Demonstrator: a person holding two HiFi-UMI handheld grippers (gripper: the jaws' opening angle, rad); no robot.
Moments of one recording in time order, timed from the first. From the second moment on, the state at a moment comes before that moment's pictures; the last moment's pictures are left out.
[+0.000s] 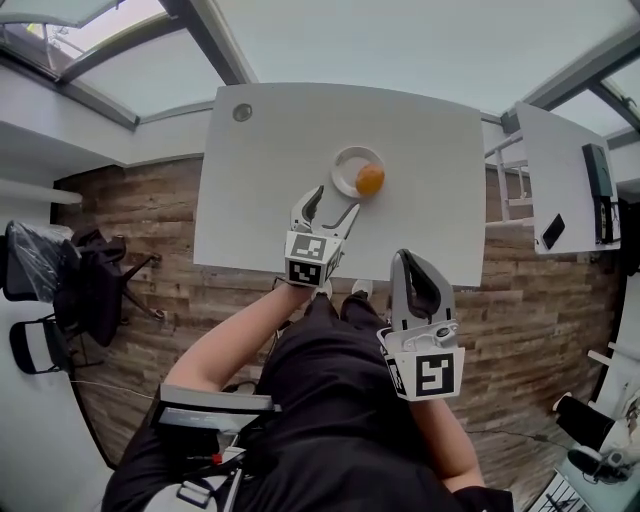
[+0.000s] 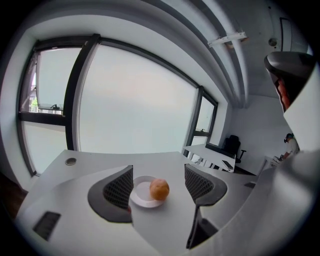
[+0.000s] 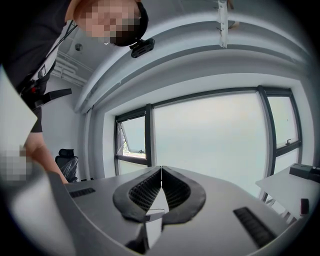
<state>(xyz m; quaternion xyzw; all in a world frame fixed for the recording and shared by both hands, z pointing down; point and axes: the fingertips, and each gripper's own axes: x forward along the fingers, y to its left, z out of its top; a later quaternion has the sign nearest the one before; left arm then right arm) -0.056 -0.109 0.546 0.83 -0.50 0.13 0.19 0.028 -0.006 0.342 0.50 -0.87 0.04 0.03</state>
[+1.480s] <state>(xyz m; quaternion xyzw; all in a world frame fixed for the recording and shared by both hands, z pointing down) -0.090 -0.029 0.407 0.81 -0.57 0.01 0.12 0.003 0.000 0.336 0.44 -0.90 0.02 0.04</state>
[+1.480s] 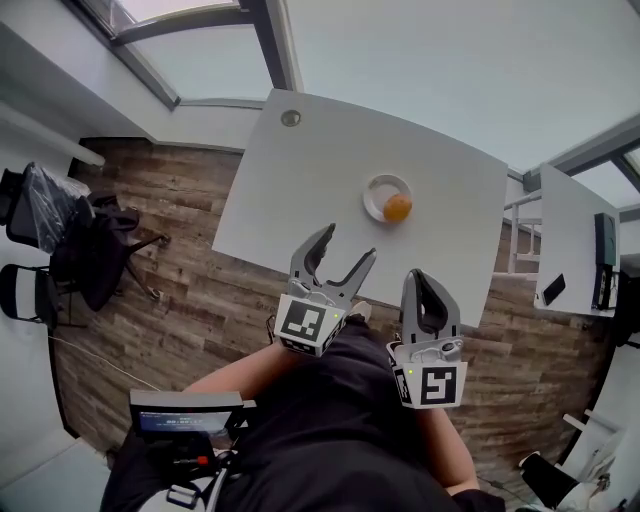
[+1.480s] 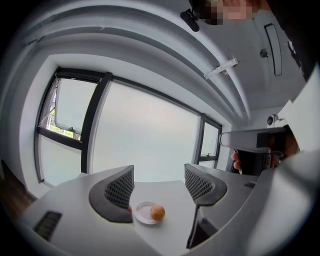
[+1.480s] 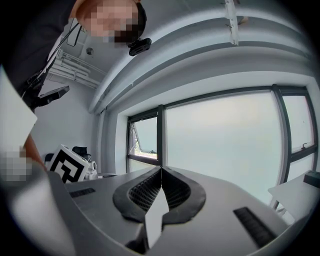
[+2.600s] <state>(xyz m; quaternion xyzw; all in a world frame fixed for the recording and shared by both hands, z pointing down) -0.093 0.038 0.351 0.79 -0.61 -0.03 0.07 -0.007 0.031 0.339 0.40 -0.91 0.04 0.02</state>
